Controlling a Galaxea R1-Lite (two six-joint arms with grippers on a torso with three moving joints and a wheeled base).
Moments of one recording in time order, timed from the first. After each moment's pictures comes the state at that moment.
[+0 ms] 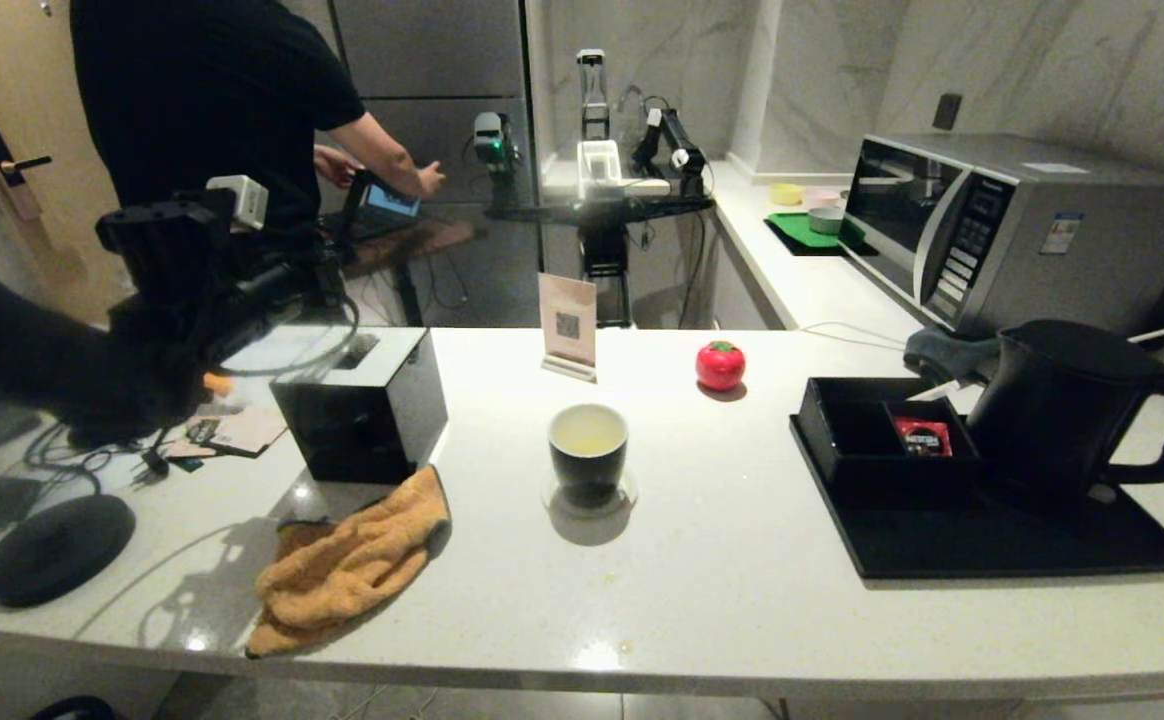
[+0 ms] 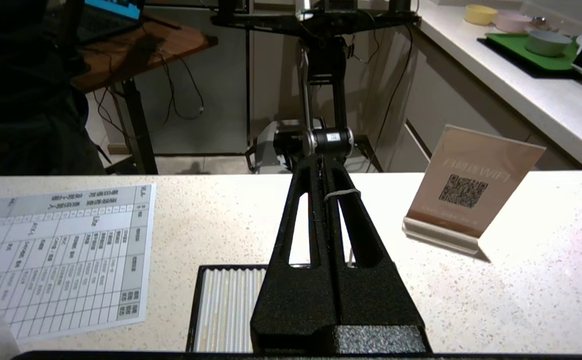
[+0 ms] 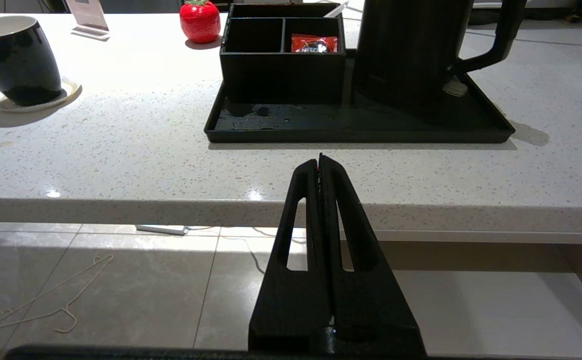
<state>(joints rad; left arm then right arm) 0.05 2.05 -1.23 -0.85 -0.20 -0.12 0.00 0.00 0.00 0.00 -0.02 0.01</state>
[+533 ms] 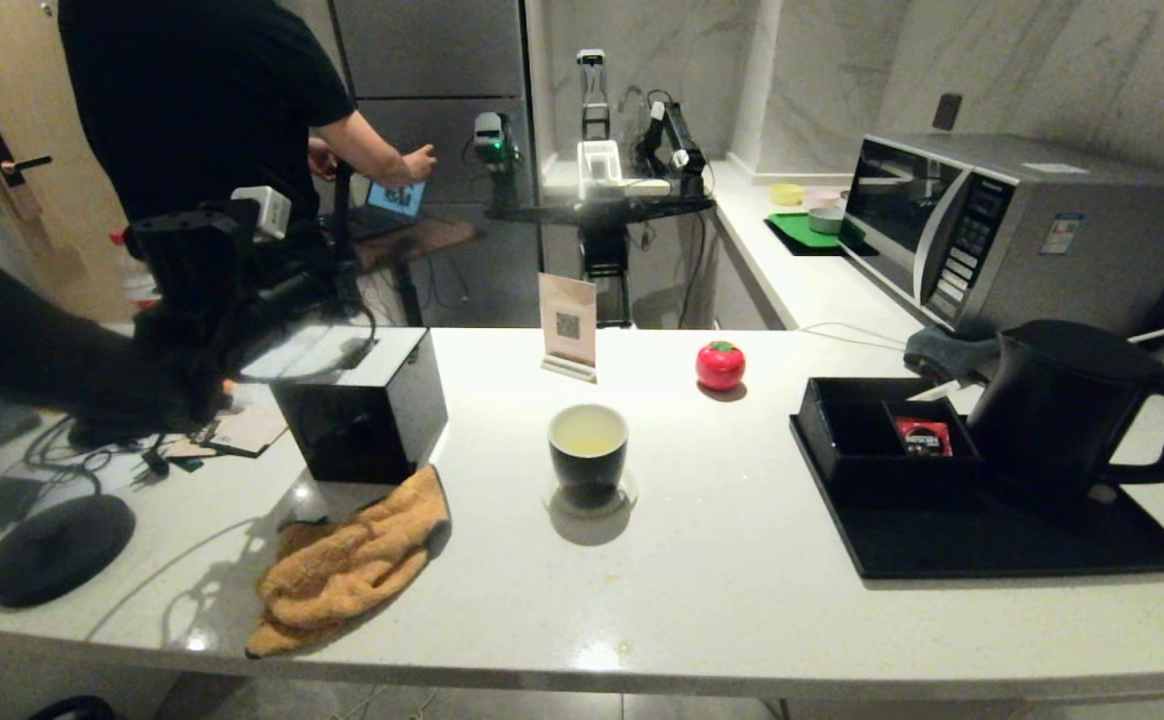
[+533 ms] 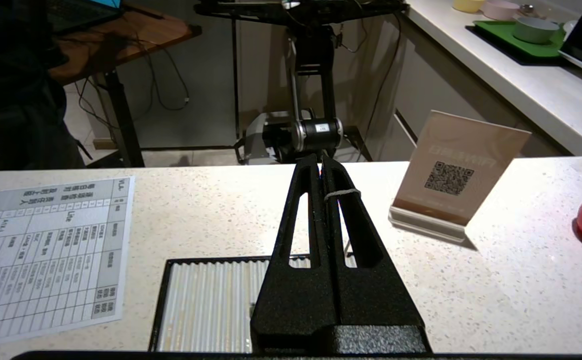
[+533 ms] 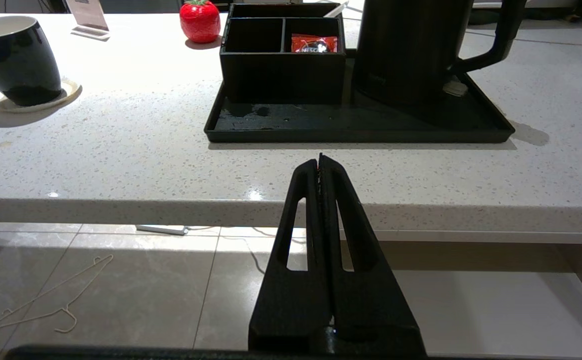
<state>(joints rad) 0.02 2.07 -1.22 -0.85 -0.20 -0.12 0.00 0.00 0.00 0.00 -0.02 0.01</state>
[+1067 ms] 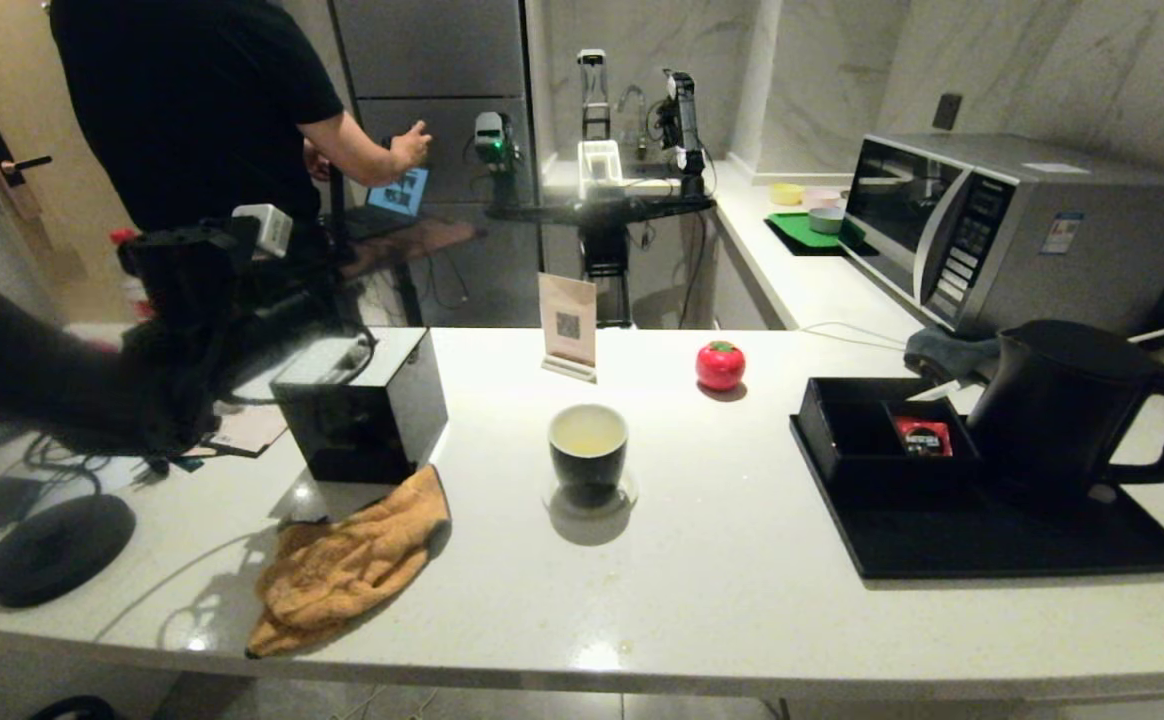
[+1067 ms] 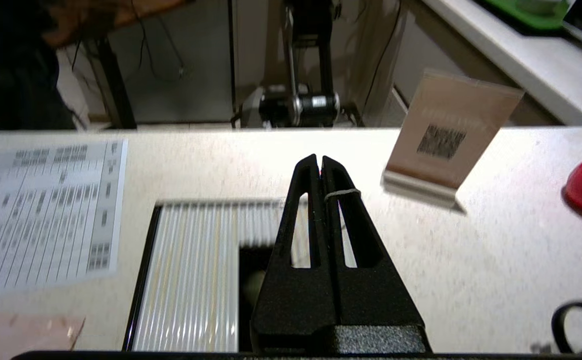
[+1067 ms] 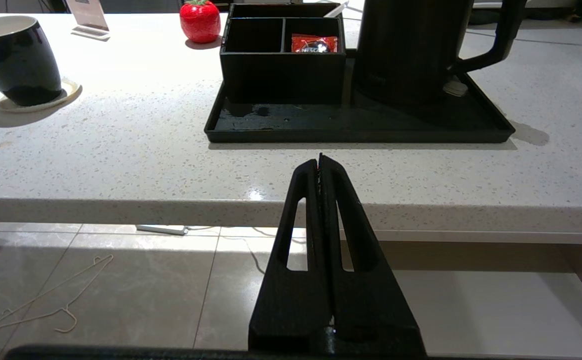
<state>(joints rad) 0.01 2.01 -1.10 -0.85 -0.19 -0.12 0.00 0.00 0.00 0.00 -0.02 0.01</state>
